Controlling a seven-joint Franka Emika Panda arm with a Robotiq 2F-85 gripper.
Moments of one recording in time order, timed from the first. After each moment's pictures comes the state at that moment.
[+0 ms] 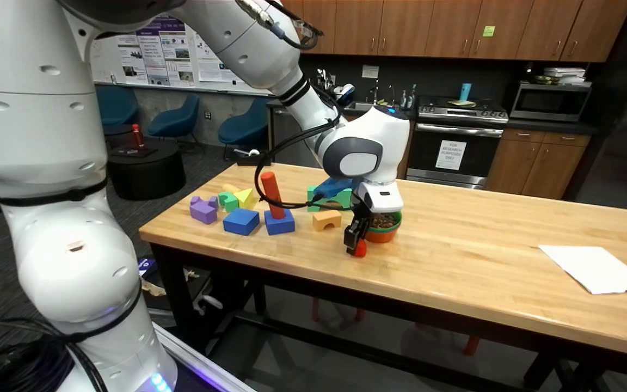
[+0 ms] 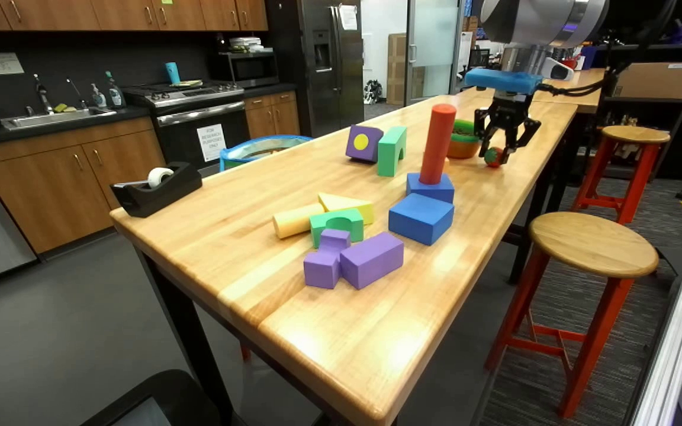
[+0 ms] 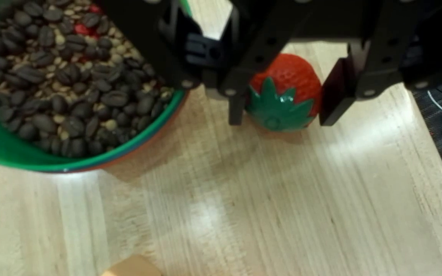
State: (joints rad) arm -0.30 0.10 -0.28 -2.31 0.26 2.40 0.88
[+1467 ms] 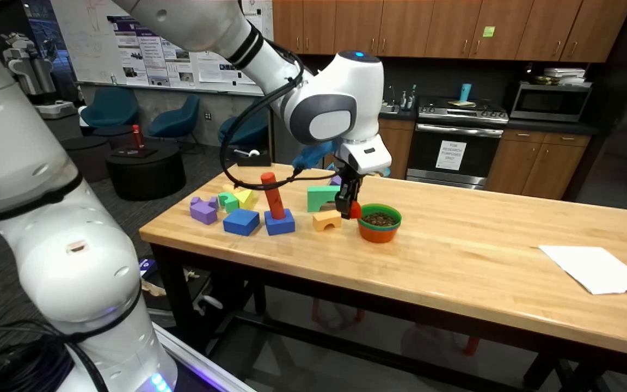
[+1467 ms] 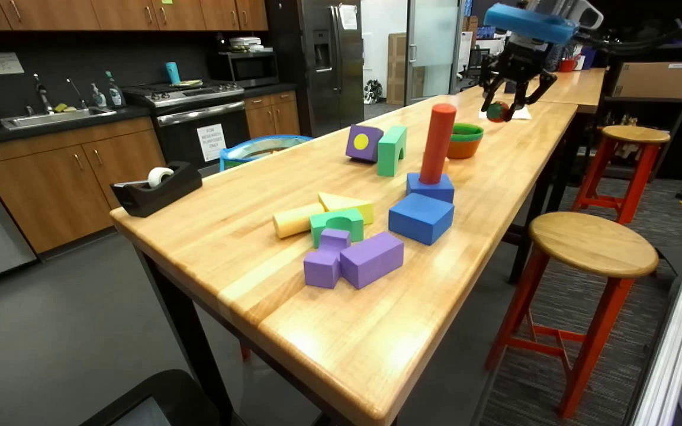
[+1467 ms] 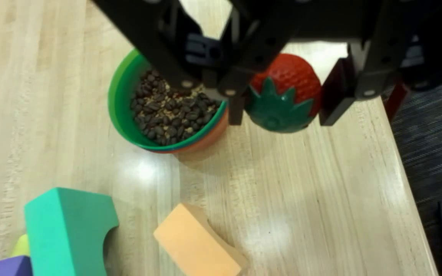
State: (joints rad) arm -0.29 -0.23 -0.26 -2.47 0.20 2.45 0.80
